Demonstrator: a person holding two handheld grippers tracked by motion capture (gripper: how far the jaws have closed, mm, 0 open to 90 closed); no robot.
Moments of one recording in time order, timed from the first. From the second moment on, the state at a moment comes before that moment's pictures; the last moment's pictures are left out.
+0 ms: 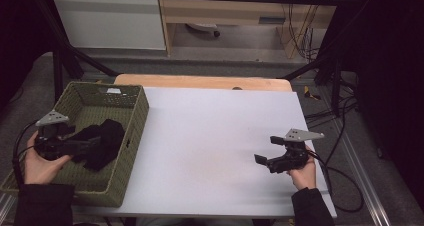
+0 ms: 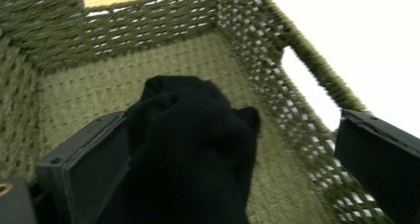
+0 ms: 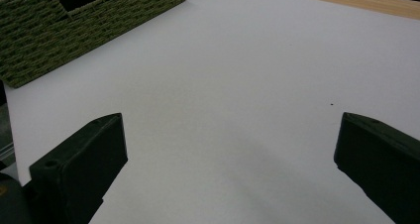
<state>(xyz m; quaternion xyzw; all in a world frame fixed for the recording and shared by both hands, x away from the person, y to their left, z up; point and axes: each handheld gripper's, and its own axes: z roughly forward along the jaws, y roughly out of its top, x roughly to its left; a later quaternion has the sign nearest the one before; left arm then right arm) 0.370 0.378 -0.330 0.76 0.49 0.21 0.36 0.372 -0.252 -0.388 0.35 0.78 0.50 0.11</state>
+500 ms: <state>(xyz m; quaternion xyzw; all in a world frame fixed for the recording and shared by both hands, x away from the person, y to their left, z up) 0.386 0.384 -0.347 0.77 0.52 0.21 0.30 0.372 -0.252 -0.388 0.35 0.78 0.50 0.11</state>
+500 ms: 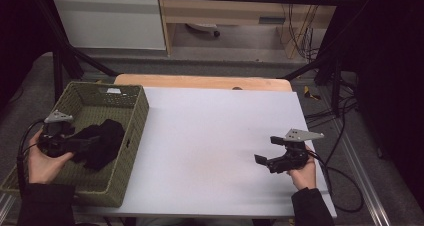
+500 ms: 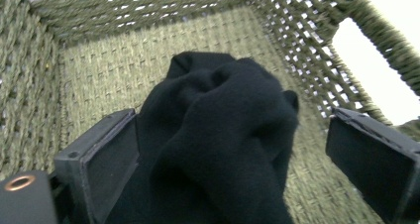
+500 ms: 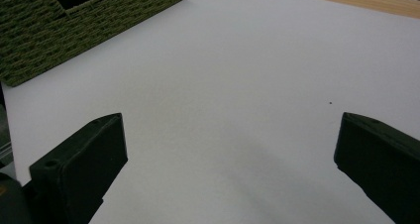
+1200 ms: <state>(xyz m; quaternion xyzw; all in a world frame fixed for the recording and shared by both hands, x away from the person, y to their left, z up) 0.398 0.385 -0.366 0.77 0.55 0.18 0.25 0.372 -0.253 -0.388 0.35 0.78 0.50 0.11</state>
